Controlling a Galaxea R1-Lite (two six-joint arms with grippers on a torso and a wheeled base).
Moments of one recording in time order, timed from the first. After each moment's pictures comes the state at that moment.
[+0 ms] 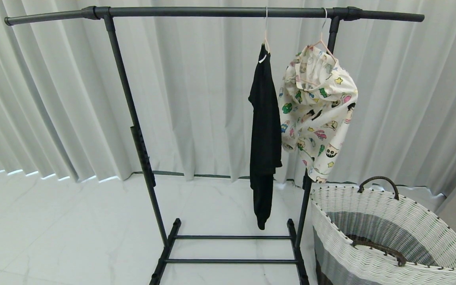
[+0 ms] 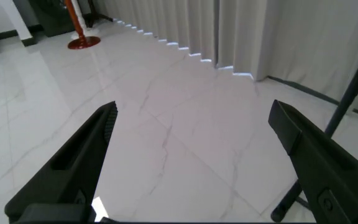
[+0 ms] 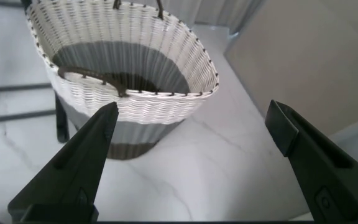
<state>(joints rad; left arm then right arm) 0.12 0.45 0.00 -0.43 0.67 0.16 -0.07 0.30 -0.11 0.04 -0.28 -0.14</state>
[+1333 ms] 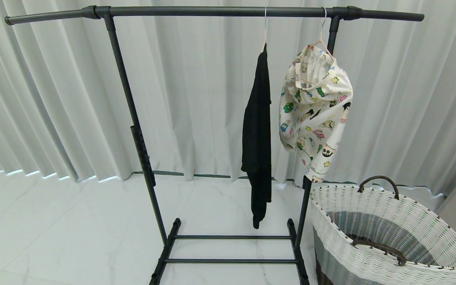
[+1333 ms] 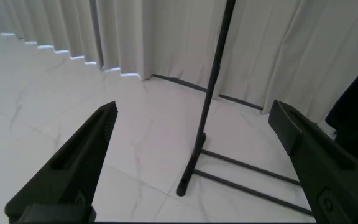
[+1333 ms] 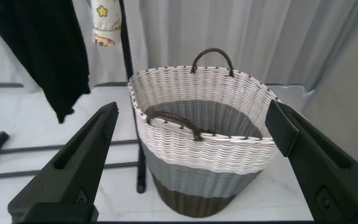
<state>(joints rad) 0.11 0.09 0.00 -0.06 0.17 -0.04 0.00 0.01 0.00 -0.01 -0.03 0.06</state>
